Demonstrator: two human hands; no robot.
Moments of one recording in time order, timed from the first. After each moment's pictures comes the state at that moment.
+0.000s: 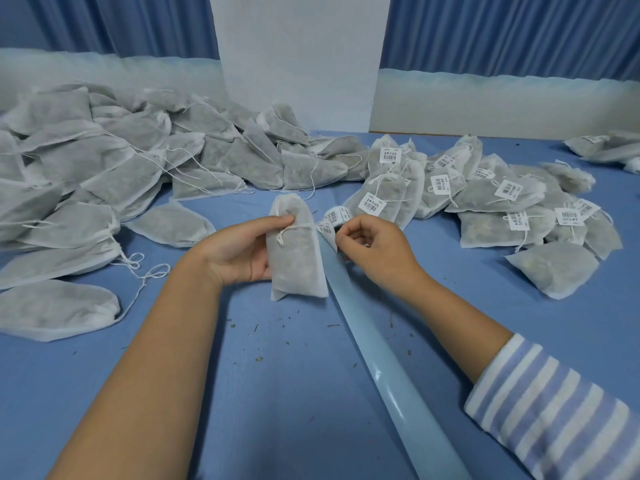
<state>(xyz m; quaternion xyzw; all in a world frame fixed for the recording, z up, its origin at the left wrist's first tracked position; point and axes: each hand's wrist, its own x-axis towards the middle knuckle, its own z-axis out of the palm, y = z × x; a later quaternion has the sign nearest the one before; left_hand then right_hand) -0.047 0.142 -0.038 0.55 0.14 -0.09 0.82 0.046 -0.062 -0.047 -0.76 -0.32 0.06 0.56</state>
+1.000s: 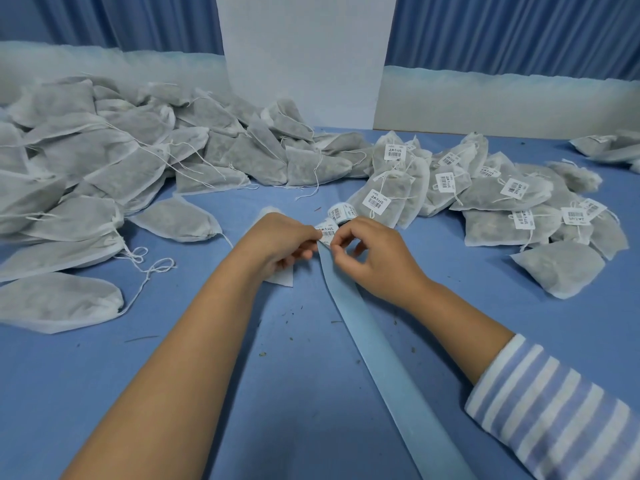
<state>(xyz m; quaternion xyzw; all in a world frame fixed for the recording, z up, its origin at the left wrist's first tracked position) -0.027 0.096 -0.025 0.77 0.30 0.03 0.57 0.041 -0.065 -0.053 -0.76 -0.50 -0.09 0.40</state>
